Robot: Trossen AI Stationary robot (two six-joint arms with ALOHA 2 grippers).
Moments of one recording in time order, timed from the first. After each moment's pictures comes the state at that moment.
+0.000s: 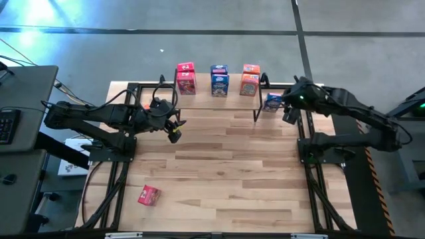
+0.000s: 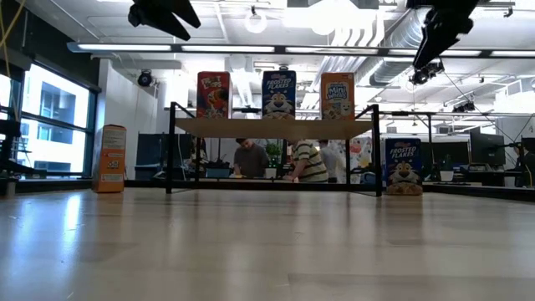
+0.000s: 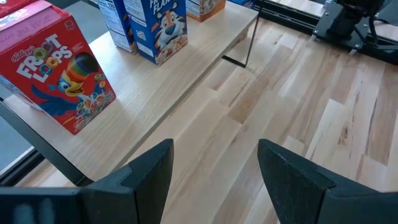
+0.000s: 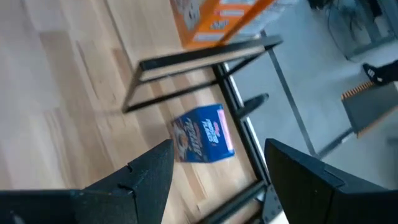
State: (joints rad) left arm -0.11 1.11 1.13 -0.75 -0.56 -0.45; right arm -0.39 0.90 1.13 -1.13 0.40 -0.25
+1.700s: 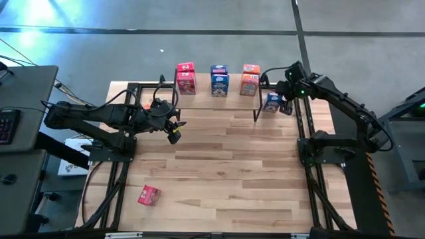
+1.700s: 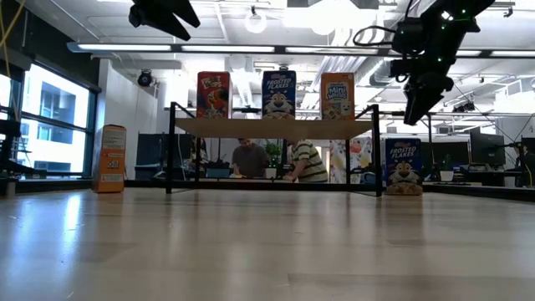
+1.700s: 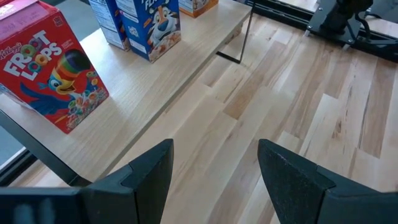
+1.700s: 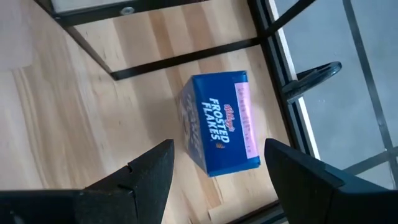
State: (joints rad) left arm -0.11 1.11 1.13 -0.75 -0.53 -0.44; right arm -0.95 1.14 0.97 -0.91 -0.08 -0.68
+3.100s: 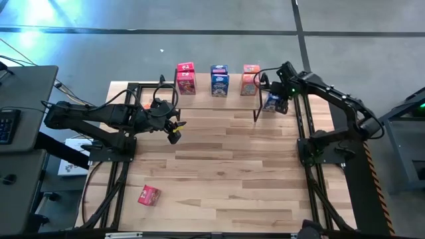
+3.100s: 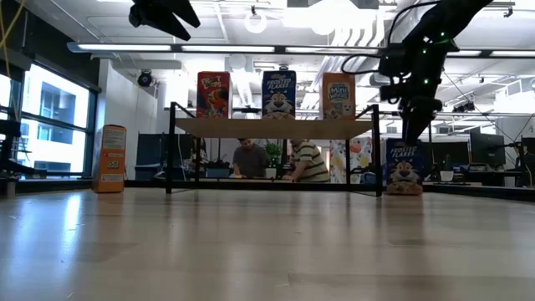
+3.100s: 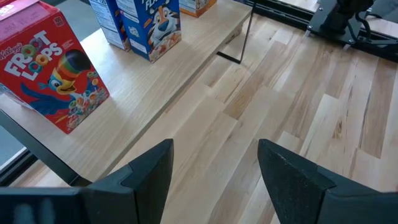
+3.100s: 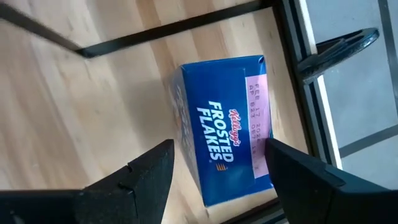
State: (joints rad) left arm -0.11 1.11 1.13 -0.75 -0.53 -0.44; right arm -0.96 1.32 0.97 -0.87 -0.01 -0.67
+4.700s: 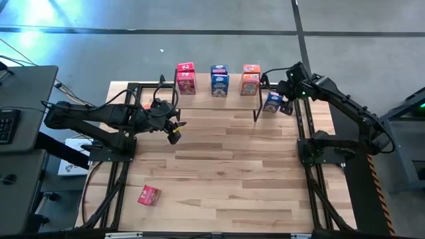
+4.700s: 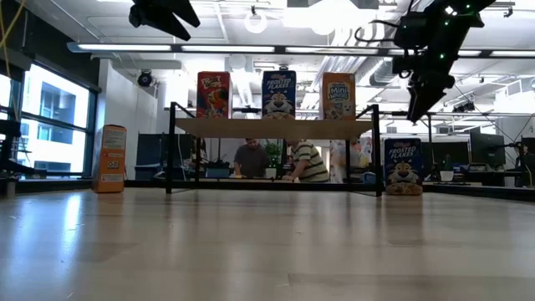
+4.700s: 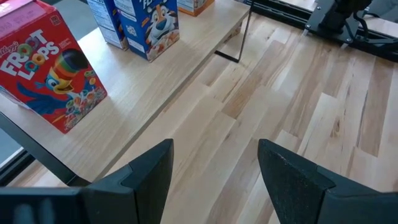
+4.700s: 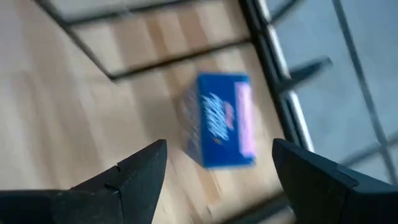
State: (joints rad) left arm -0.11 1.11 1.13 -0.75 -0.53 -0.44; right arm -0.93 1.11 0.97 -0.92 -0.04 -0.64
